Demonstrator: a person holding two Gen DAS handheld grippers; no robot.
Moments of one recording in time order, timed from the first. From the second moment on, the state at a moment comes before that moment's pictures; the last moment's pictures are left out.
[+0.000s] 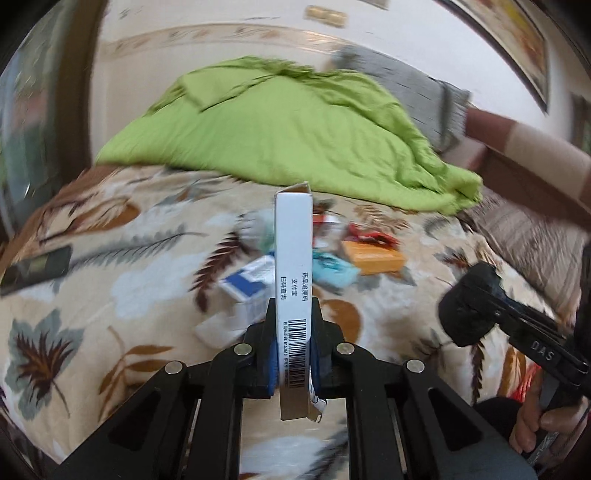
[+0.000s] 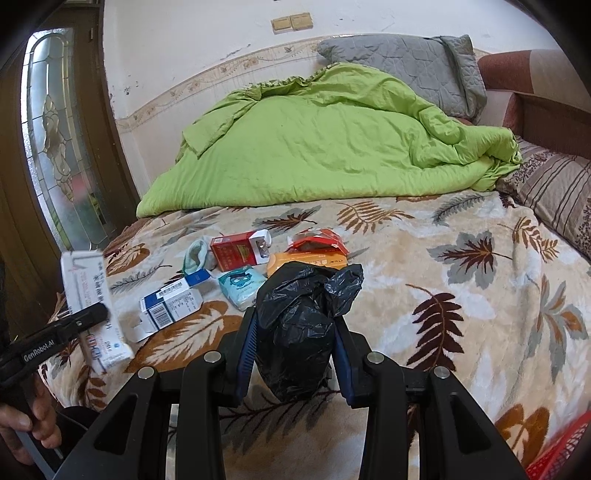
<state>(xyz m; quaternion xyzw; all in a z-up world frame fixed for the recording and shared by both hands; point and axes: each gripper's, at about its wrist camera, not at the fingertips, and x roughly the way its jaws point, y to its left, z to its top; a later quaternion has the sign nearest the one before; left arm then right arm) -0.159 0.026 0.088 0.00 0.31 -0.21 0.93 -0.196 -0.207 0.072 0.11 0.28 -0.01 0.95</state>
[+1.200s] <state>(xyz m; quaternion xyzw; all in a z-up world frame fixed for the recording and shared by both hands) -0.164 -0.005 0.082 0.07 0.31 -0.19 0.93 -0.205 -0.213 0.066 0.14 0.30 0.00 0.94</state>
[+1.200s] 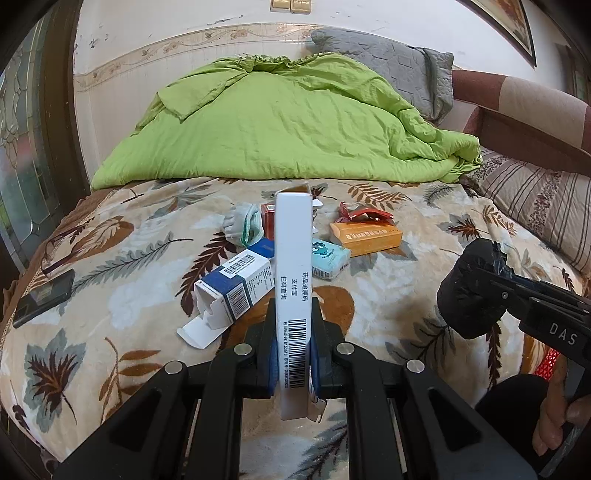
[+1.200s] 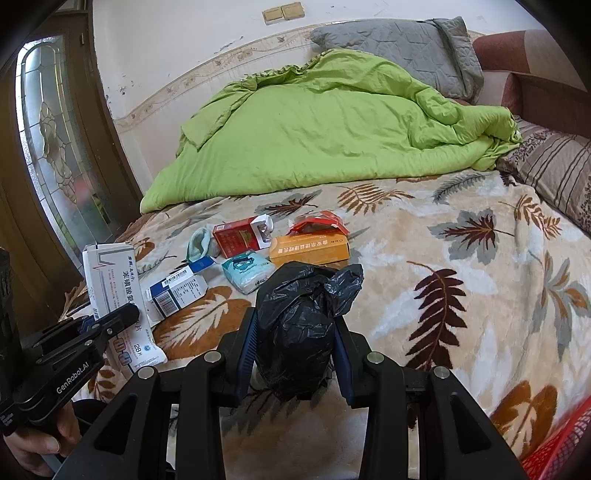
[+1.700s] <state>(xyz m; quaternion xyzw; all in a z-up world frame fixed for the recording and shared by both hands) -0.166 -0.007 0.082 0.07 0.31 -0.19 0.93 -0.204 -0.213 0.066 0.14 0.30 0.00 0.94</state>
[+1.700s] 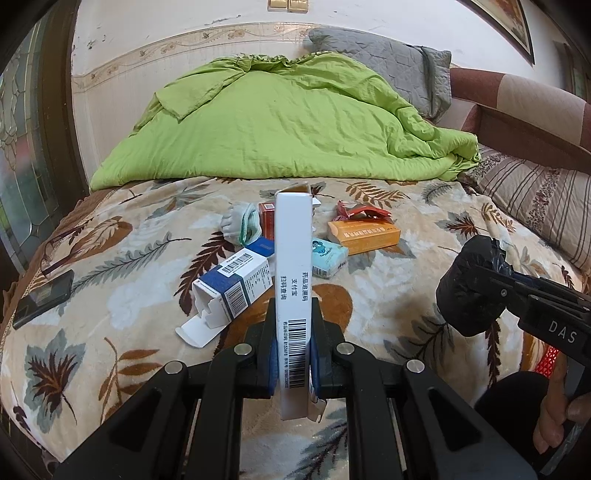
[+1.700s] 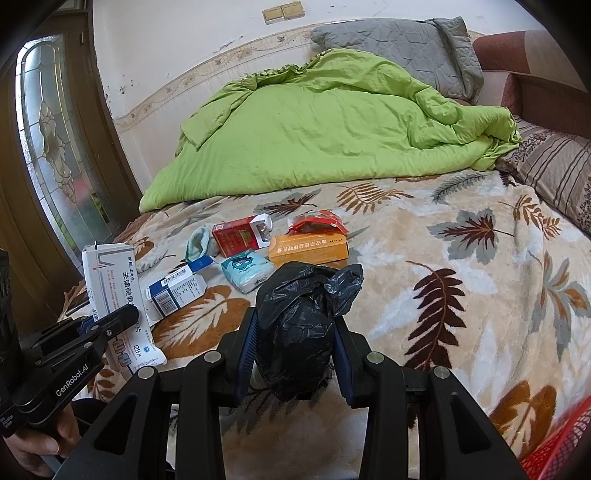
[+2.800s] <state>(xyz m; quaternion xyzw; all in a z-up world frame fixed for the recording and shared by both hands) -0.170 -0.013 0.080 0.07 0.31 -0.20 0.93 -0.218 -0.199 0.074 0.13 0.31 0.03 0.94</state>
